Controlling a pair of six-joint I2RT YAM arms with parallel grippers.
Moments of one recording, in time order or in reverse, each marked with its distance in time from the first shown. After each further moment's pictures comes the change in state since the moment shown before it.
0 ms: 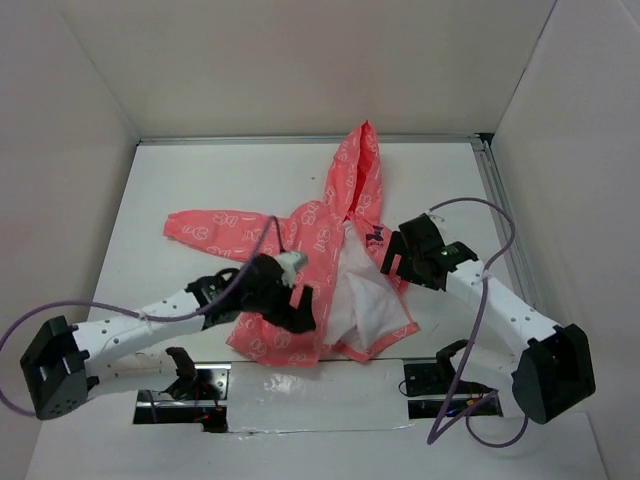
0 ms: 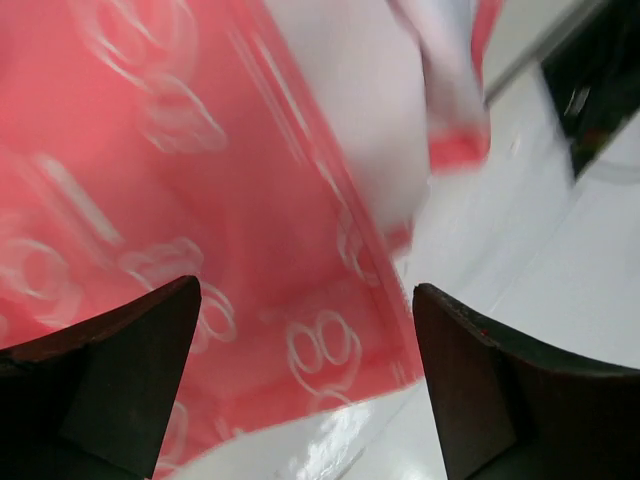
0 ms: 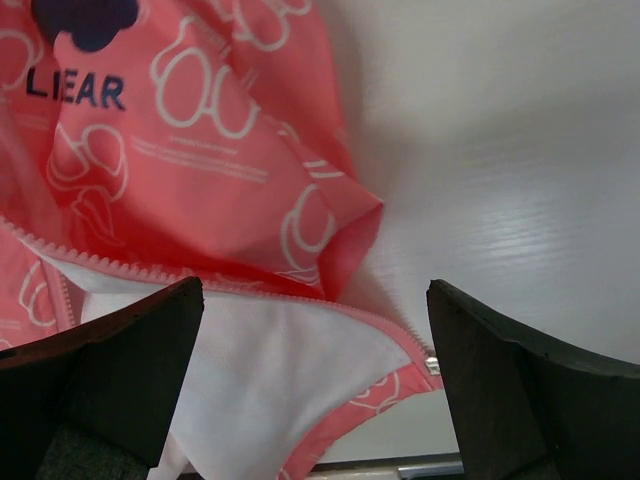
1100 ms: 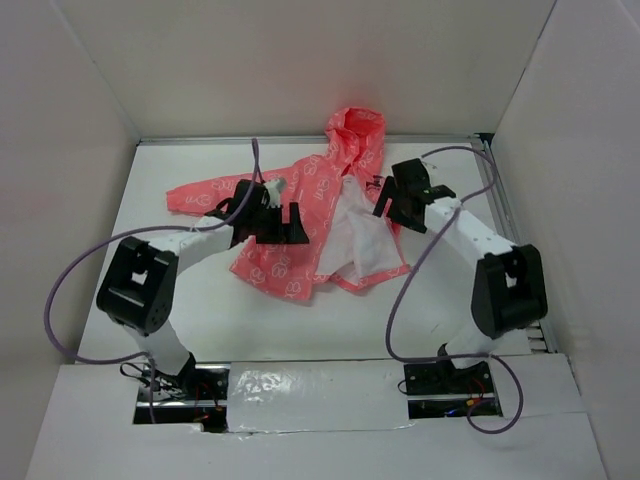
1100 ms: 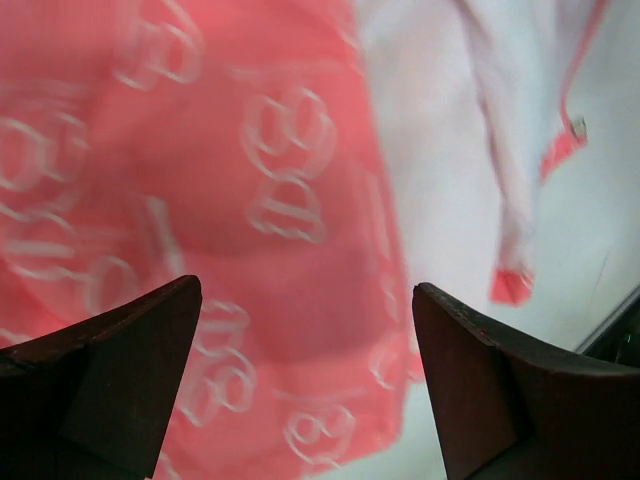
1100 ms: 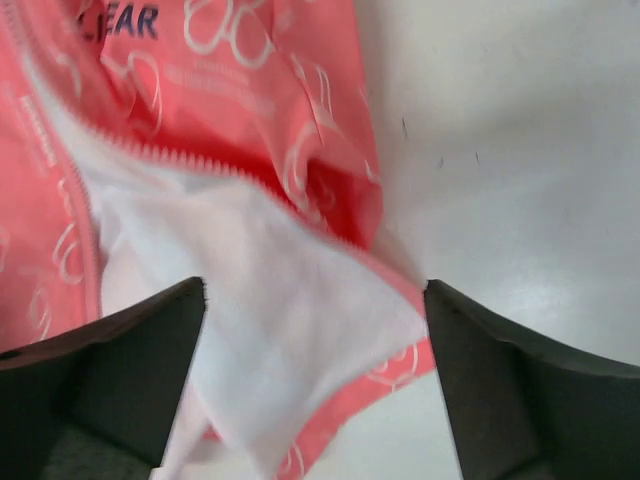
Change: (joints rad) left arm 0.686 0.606 0.351 0.317 0.304 0.142; right arm -0.116 0.557 0.469 0.172 0.004 -0.091
